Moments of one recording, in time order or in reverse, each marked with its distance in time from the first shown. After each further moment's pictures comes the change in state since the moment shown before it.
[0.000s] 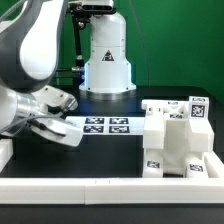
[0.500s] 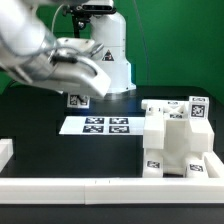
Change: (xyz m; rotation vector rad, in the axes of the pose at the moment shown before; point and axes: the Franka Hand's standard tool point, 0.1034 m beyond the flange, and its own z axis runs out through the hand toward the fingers) arm -0.059 -0.046 -0.051 -0.046 0.327 -0.170
